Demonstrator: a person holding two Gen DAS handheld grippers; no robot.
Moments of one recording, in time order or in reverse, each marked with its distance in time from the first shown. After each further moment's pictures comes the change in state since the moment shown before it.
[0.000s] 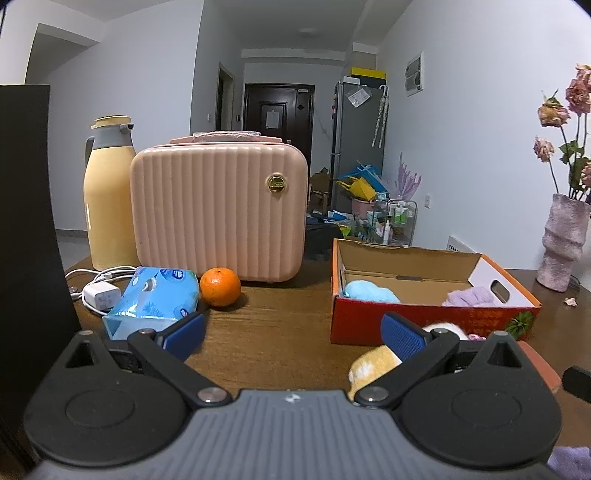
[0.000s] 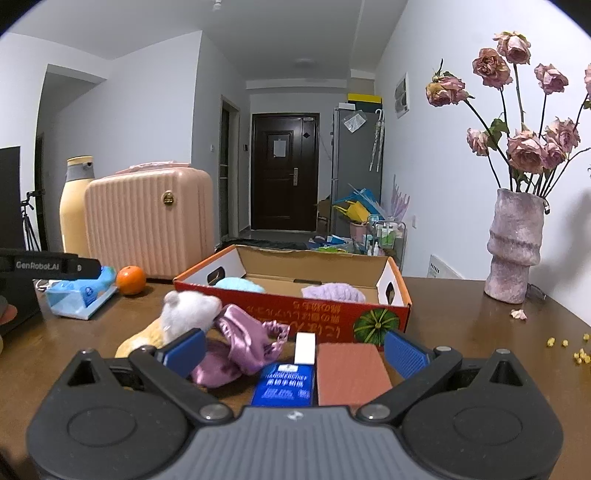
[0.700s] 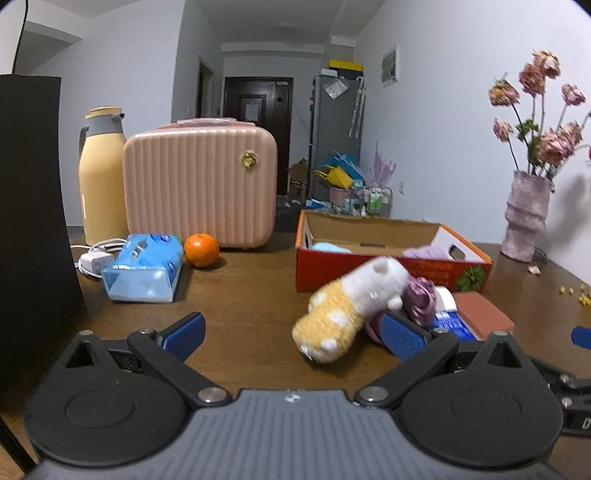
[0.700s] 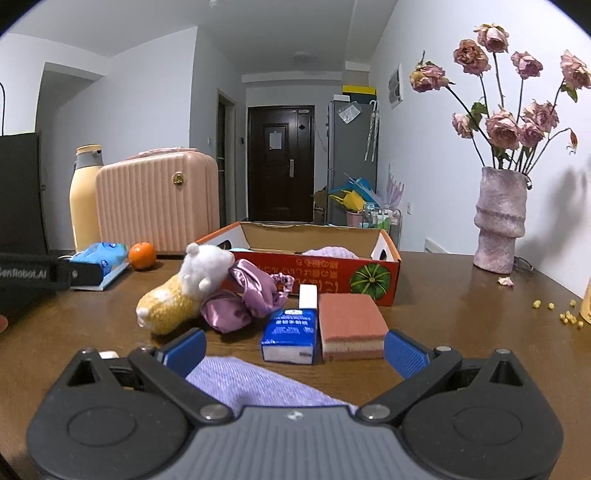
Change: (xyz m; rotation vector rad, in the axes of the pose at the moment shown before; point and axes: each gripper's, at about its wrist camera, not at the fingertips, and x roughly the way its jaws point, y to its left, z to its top) left arm -0.064 -0.018 -0.047 0.028 0.035 -0.067; right arm -0.047 0.006 -0.043 0.019 0.028 -0.013
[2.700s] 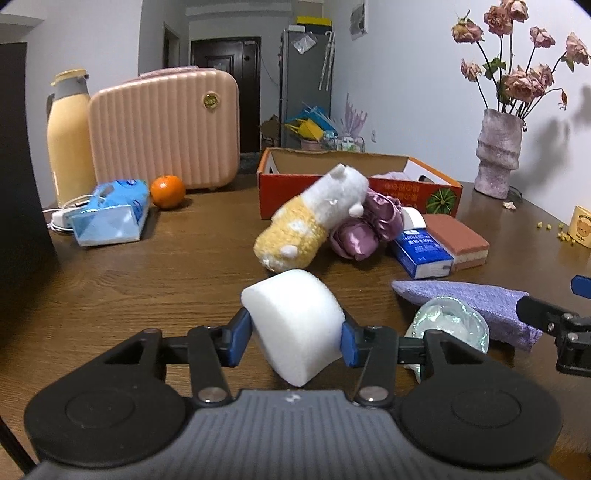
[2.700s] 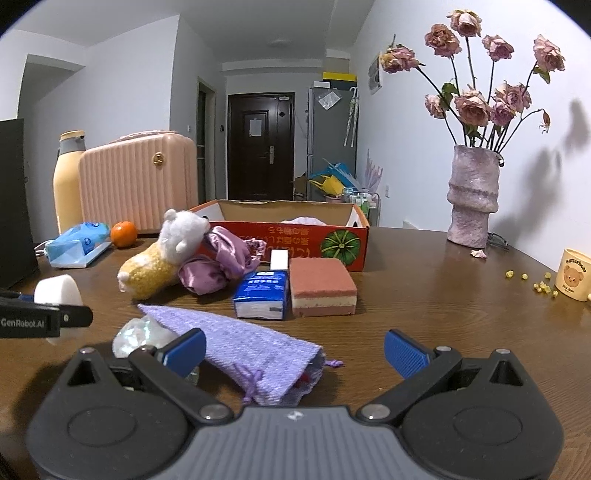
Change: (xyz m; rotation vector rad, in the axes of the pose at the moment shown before) left arm 0.001 -0.017 -0.046 0.066 0.136 -0.068; right arm -0.017 -0.009 -0.028 0.014 0.047 -0.062
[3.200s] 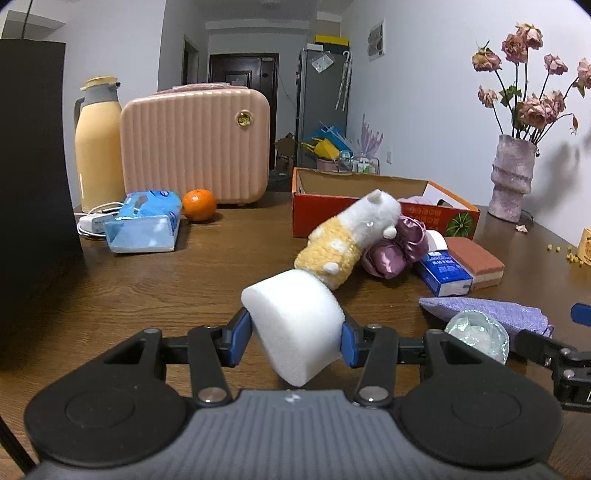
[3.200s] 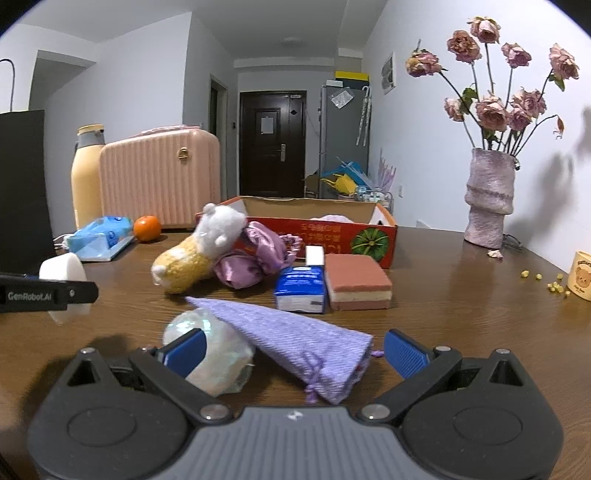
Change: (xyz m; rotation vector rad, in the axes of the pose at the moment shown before) left arm -0.020 0.032 -0.002 -0.039 -0.064 0.030; right arm -0.011 0.035 -0.004 -0.012 0.008 0.036
